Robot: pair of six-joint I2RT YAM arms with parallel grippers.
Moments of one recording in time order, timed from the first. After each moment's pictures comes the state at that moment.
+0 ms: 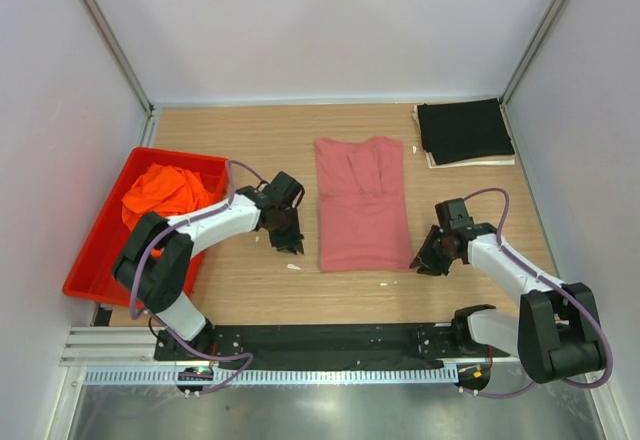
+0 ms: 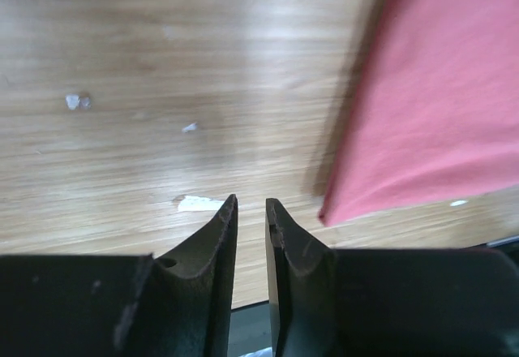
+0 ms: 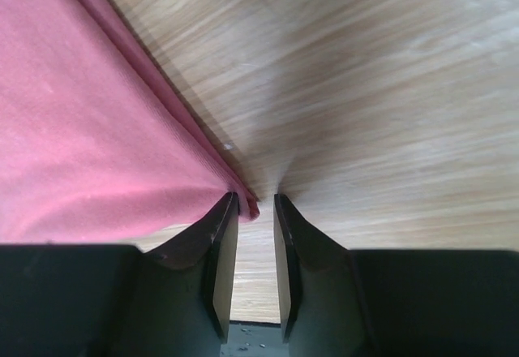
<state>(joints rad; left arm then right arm) -0.64 1.62 0.97 -0.59 0.13 -0.81 0.18 1.16 0.51 -0.58 -0.14 0.77</state>
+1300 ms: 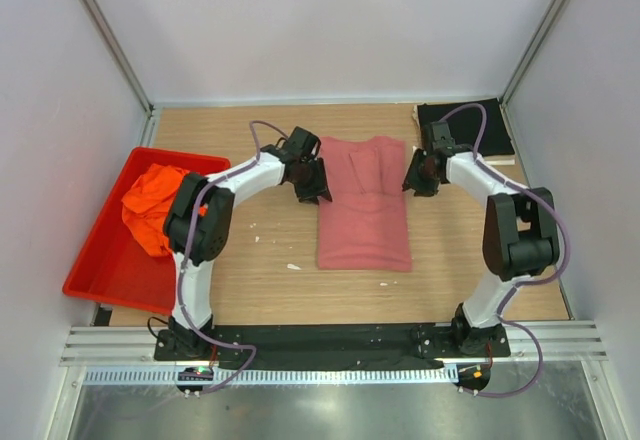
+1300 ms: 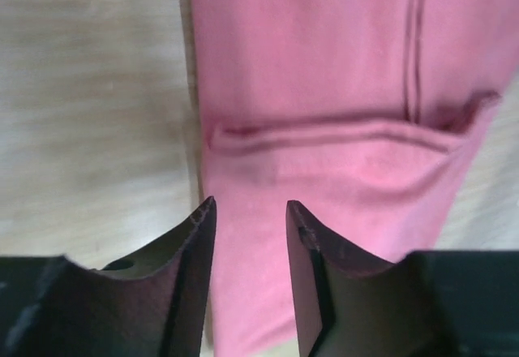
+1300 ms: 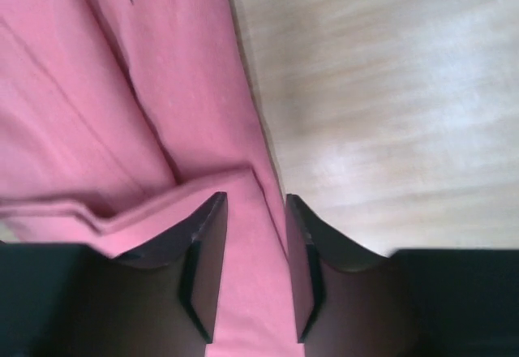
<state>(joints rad) -0.55 2.07 1.51 -0.50 0.20 -0.70 0.16 1.78 1.21 -0.50 0.00 0.51</state>
